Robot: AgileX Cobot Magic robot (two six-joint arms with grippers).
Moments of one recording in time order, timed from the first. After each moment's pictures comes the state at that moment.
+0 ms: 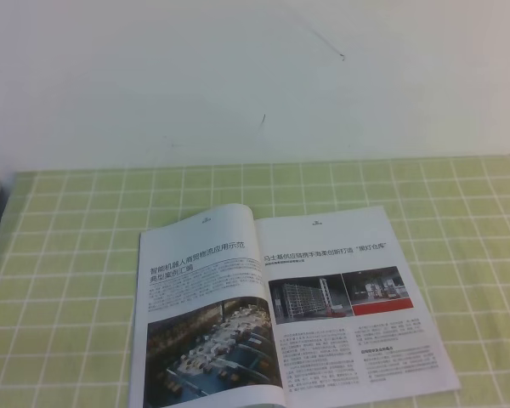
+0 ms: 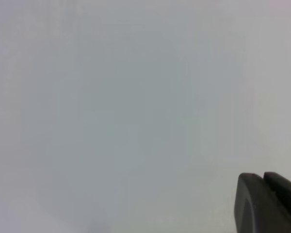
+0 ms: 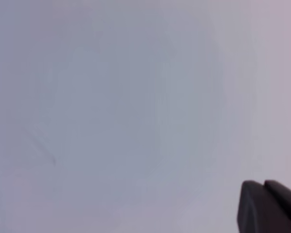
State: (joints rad) left arm -0.01 -0.02 0.02 0.01 -0.16 -0.06; right arm 0.00 -0.01 0.03 -0.04 -0.20 -0.02
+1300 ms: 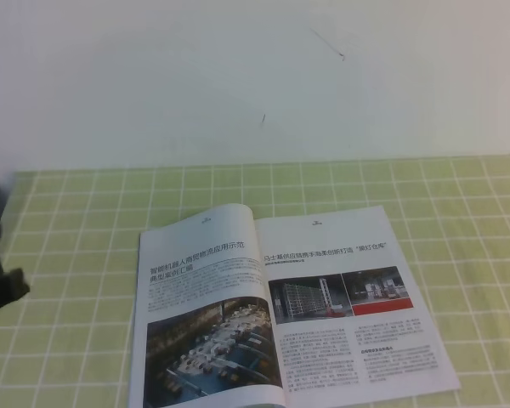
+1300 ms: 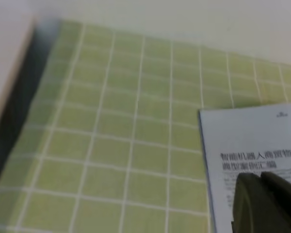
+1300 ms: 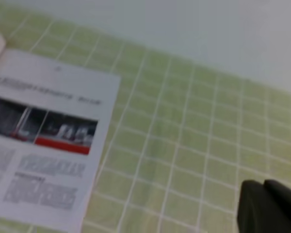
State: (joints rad) left arm -0.03 0.80 -0.54 -0.22 0.23 -0.02; right arm 0.00 0.60 -0.64 0.18 0.59 -0.44
